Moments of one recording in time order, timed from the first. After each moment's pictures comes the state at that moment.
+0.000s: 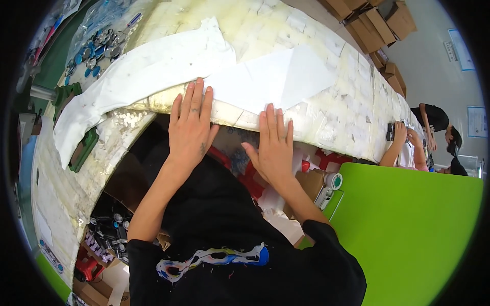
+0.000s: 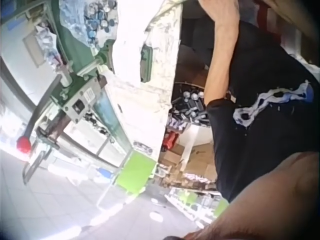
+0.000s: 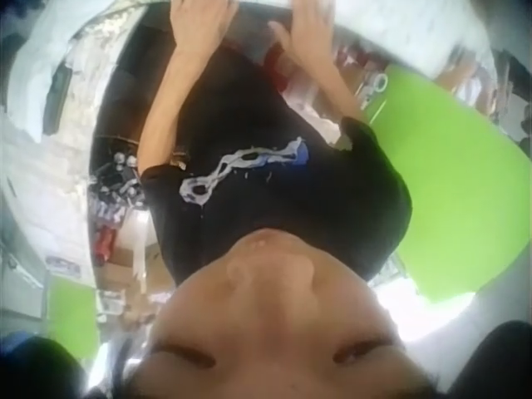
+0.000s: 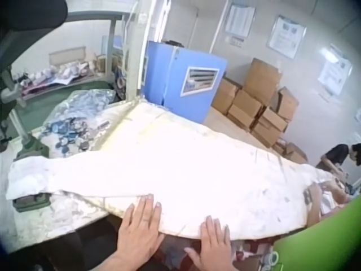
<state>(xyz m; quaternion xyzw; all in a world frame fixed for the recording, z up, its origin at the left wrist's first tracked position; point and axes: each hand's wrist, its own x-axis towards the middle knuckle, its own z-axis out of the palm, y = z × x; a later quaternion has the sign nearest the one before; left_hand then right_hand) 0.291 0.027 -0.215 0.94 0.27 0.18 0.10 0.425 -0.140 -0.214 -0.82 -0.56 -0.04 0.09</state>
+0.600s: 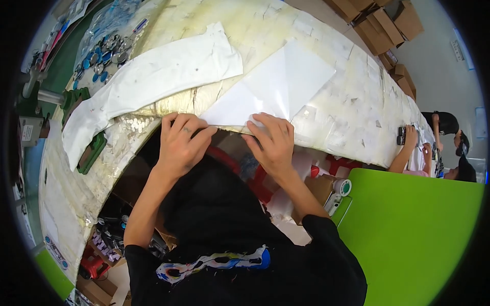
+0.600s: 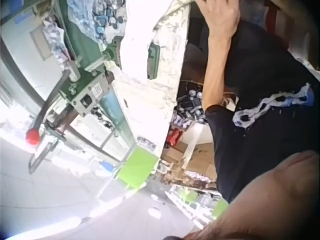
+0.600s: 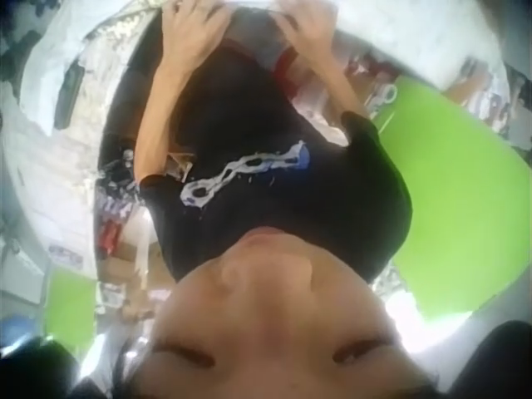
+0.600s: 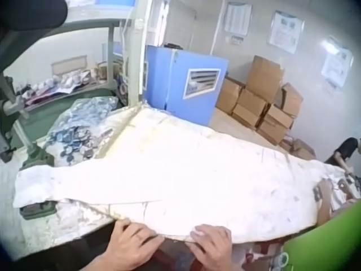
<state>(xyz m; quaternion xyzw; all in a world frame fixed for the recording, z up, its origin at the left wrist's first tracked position) 0.258 0.049 -0.209 0.95 0.09 0.30 0.09 0.438 -0.110 -0.230 -0.72 -0.60 -0.14 0.32</state>
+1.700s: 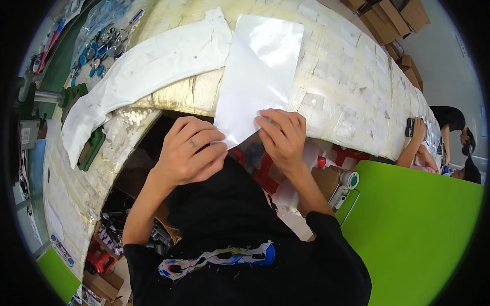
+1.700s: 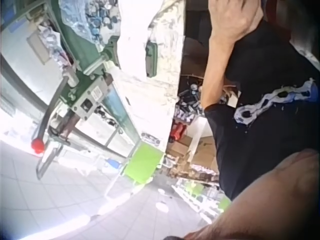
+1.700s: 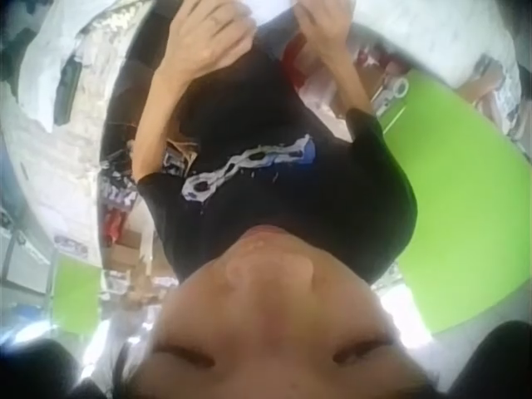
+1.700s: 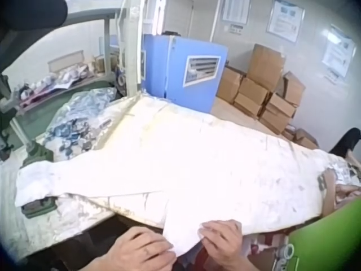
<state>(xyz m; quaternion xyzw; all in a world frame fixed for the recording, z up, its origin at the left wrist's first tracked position) 0.255 0.036 -0.186 0.92 -0.02 0.33 0.21 0.442 -0.122 -0.228 -0.71 -0.60 -0.13 0.35</state>
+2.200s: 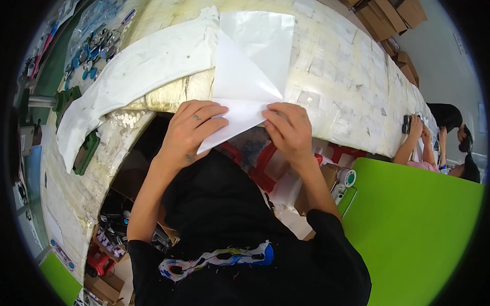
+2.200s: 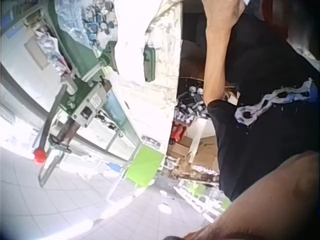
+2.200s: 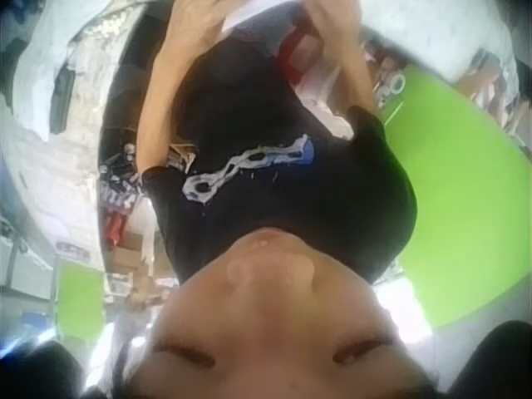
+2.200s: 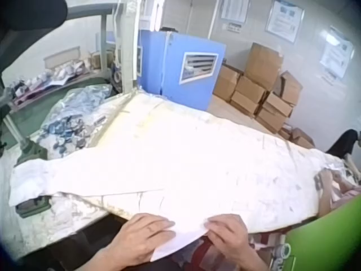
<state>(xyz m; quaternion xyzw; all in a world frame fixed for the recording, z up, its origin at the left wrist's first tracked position) 0.279 0.053 -0.206 0.93 0.01 0.28 0.25 0.471 -0.124 -0.218 -0.70 -0.62 -0.10 0.35</state>
